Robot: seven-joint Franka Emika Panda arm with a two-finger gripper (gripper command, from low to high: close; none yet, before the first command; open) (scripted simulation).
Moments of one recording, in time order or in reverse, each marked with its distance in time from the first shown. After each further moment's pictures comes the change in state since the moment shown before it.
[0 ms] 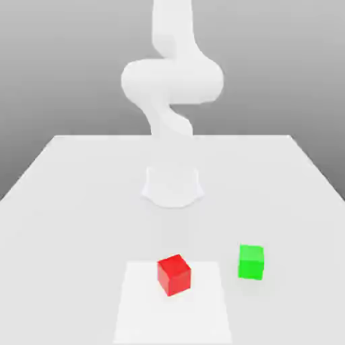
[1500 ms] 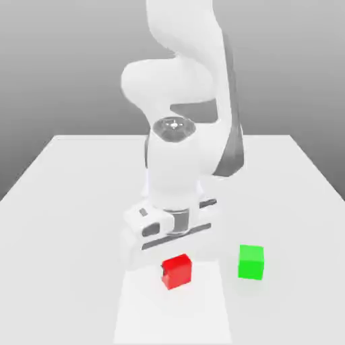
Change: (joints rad) arm 0.129 0.812 -0.102 -0.452 0.023 0.551 -0.458
